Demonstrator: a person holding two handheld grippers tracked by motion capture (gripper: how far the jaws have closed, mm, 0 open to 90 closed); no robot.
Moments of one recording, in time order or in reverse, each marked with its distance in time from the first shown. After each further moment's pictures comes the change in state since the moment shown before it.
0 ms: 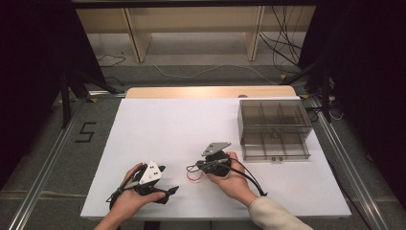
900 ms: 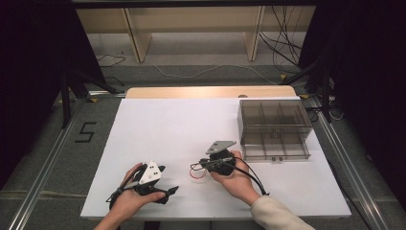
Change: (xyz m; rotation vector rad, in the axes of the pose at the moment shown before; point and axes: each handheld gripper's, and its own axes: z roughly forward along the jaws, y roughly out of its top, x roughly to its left) left arm 0.000 0.000 0.000 0.001 0.002 0.000; right arm -0.004 0.000 -0.014 -0.018 -0.018 0.018
